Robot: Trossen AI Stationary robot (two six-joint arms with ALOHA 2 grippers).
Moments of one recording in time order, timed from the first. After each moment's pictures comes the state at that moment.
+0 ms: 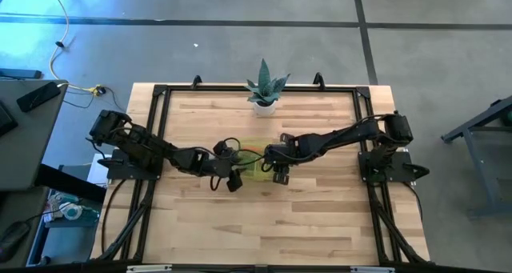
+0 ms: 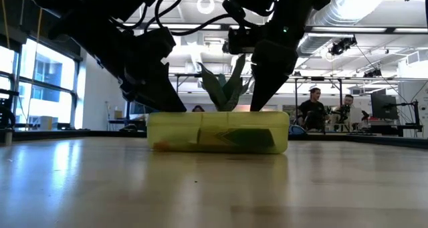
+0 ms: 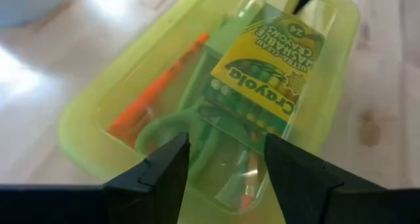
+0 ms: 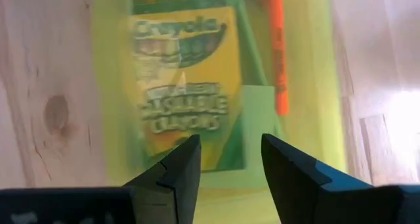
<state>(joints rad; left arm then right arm) -0.10 1.60 0.66 0.16 -0.45 -0.47 0.08 1.79 1.23 -0.62 0.18 0.20</state>
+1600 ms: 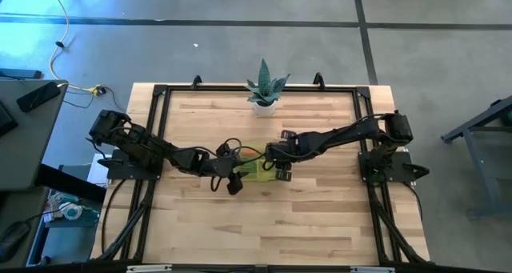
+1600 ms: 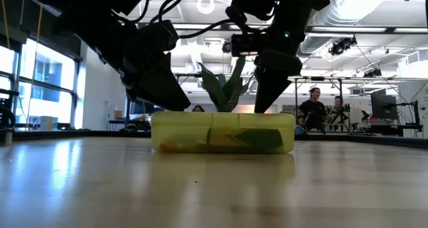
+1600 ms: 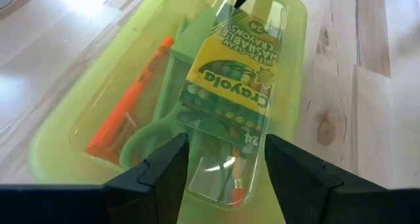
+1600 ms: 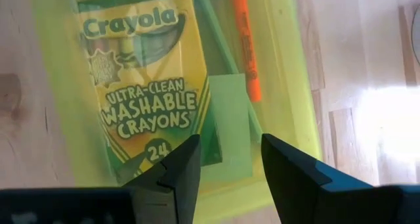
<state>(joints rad) -0.10 1.59 0.68 0.18 -0.36 -0.47 0.06 1.79 1.23 -0.67 0.24 0.13</state>
